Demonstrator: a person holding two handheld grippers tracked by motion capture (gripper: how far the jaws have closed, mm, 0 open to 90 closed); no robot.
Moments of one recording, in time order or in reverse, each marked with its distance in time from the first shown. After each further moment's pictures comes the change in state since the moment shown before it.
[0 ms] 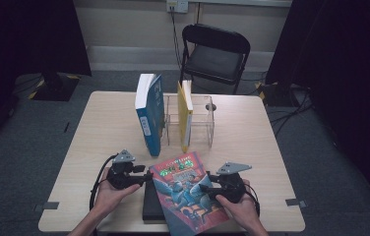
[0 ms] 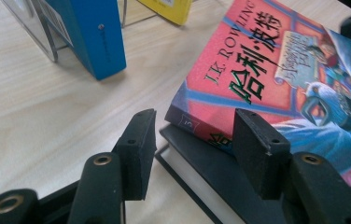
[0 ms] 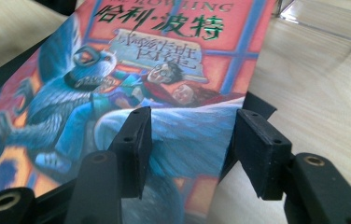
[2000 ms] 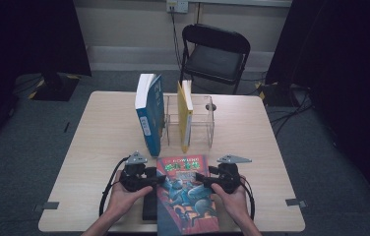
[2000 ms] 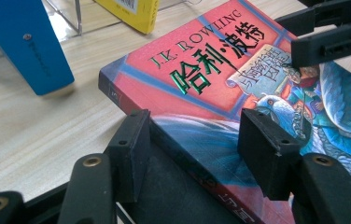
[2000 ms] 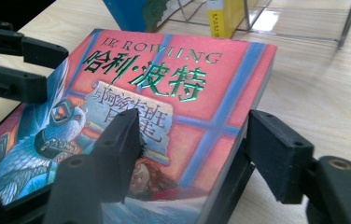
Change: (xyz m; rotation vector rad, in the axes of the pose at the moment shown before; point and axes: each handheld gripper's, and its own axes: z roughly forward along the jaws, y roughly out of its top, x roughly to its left) left arm -0.030 0.005 0.019 -0.024 -0.033 -0.024; right arm -0.019 0.007 0.027 -0.103 -0.024 0.218
